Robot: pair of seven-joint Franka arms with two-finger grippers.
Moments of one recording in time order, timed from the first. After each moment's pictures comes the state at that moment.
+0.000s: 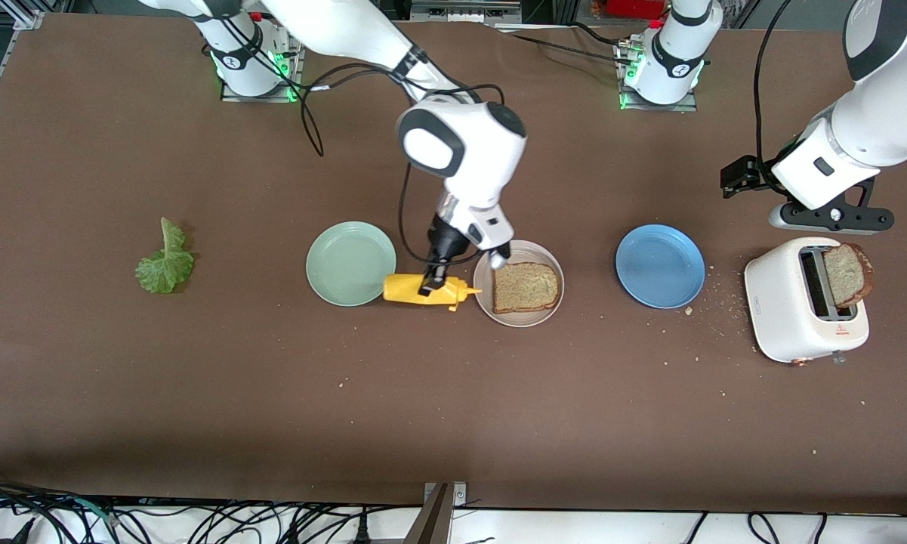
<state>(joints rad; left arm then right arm) 0.05 0.07 -0.19 -1.62 0.04 1.51 -0.07 0.78 0.78 0.01 -1.15 -0.59 1.94 -0.42</state>
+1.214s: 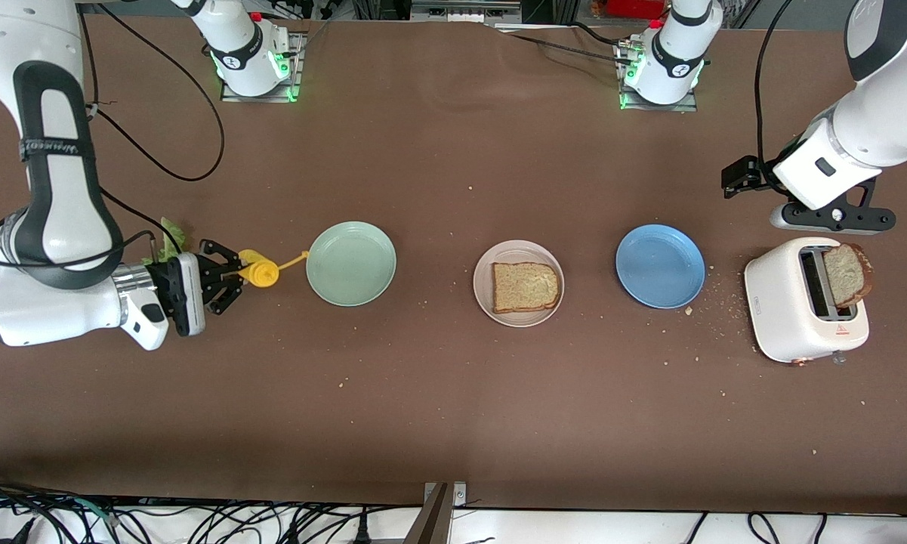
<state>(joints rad) 0.05 0.07 -0.19 -1.62 0.04 1.51 -0.07 -0.03 0.65 0.00 -1.42 0.68 1.48 -1.65</state>
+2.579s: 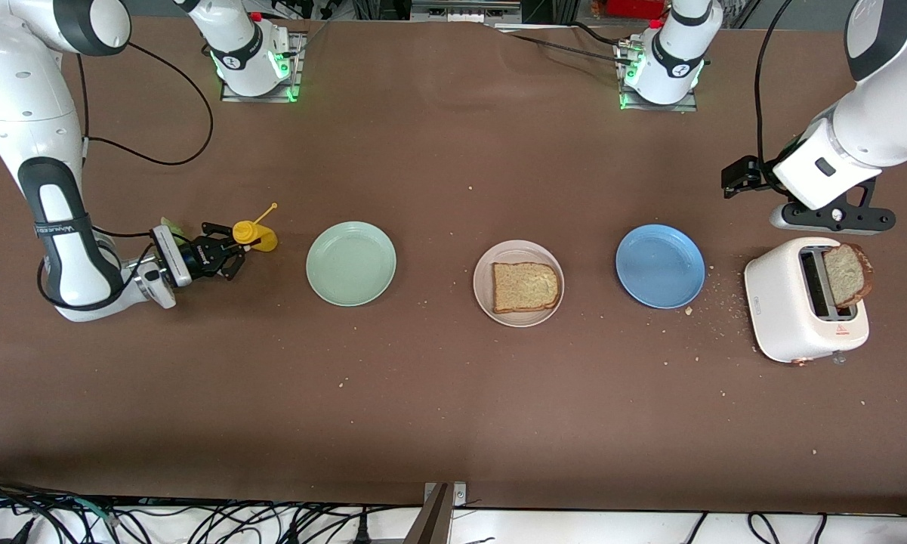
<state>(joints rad) 0.05 0.07 -0.19 -1.62 0.04 1.51 -0.07 -0.23 0.87 0.01 -1.61 0.78 1.37 -2.41</state>
